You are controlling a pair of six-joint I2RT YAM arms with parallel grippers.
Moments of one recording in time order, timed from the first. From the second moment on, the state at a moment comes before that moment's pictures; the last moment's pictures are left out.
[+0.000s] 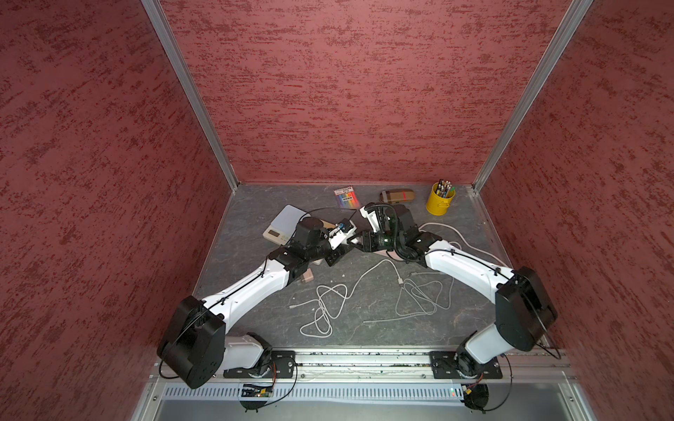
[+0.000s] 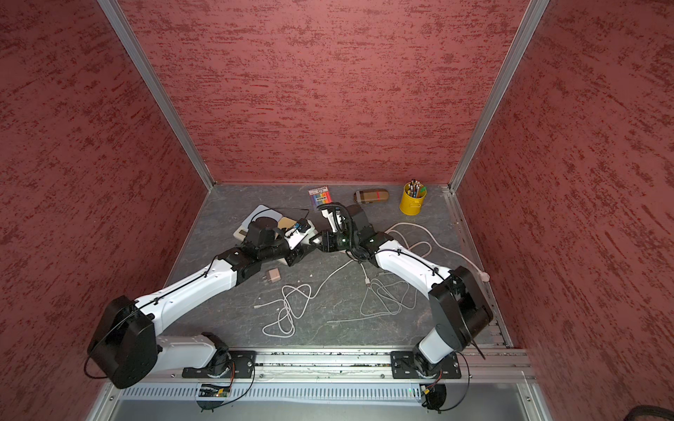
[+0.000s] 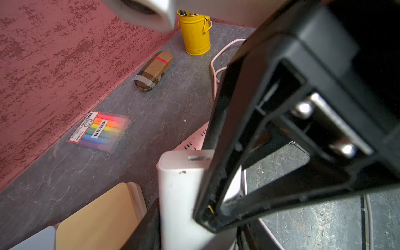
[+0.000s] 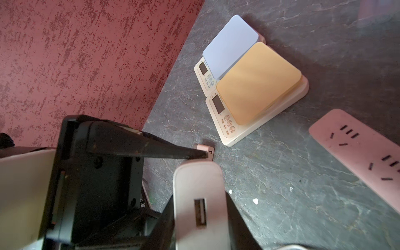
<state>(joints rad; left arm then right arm) -0.56 1.31 0.85 -0.06 0.31 0.34 0.62 1.58 1.10 -0.08 -0.57 0.55</state>
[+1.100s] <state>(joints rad) -0.39 1.64 1.03 0.10 0.47 -0.53 0.45 1.92 1.46 -0.53 -0.31 -0.52</state>
